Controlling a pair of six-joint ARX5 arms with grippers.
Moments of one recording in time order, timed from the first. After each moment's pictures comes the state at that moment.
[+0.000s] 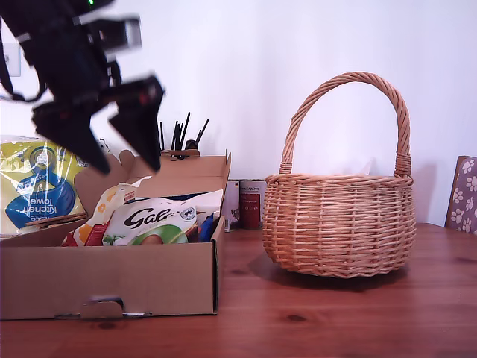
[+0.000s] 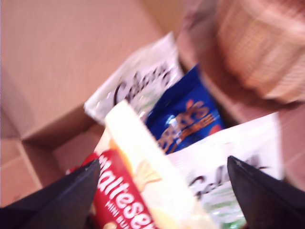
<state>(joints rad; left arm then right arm) -0.47 1.52 1.09 -0.53 0.02 0.01 0.41 0.75 1.02 -0.84 -0.49 0.02</state>
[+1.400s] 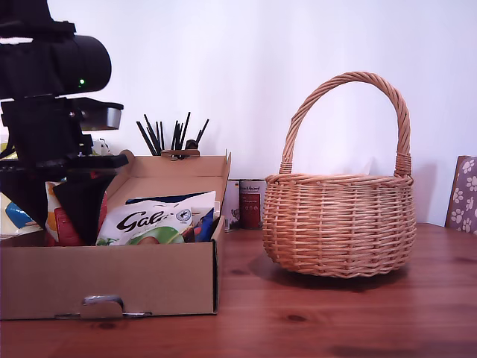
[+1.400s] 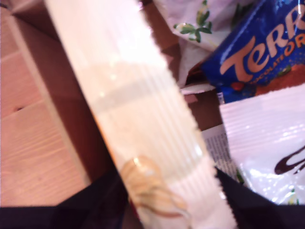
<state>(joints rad) -0.38 1.65 1.09 -0.64 -0.02 0.00 0.41 0.78 1.02 -0.81 -0.49 0.02</state>
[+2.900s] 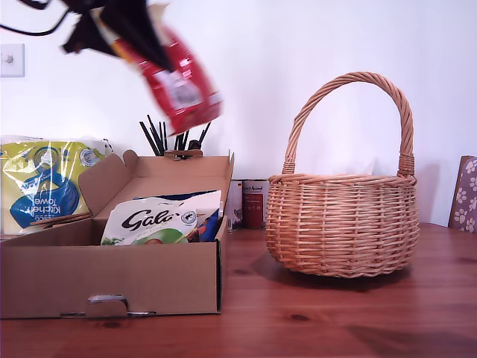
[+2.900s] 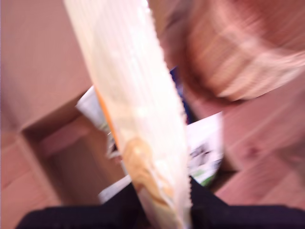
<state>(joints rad) -0.48 1.41 1.31 -0.67 0.44 0.02 0.41 0.77 1.02 -0.73 -0.29 0.00</state>
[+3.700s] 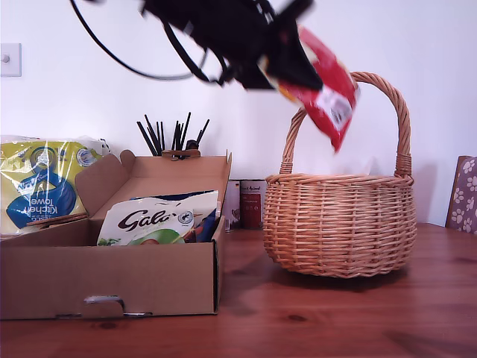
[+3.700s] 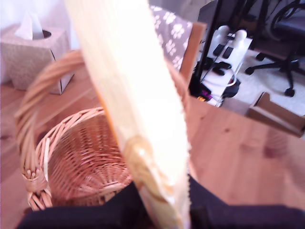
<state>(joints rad) -0.75 1.76 1.31 0.06 0.33 0.02 0.41 0.68 1.02 -0.76 -0.20 0.00</state>
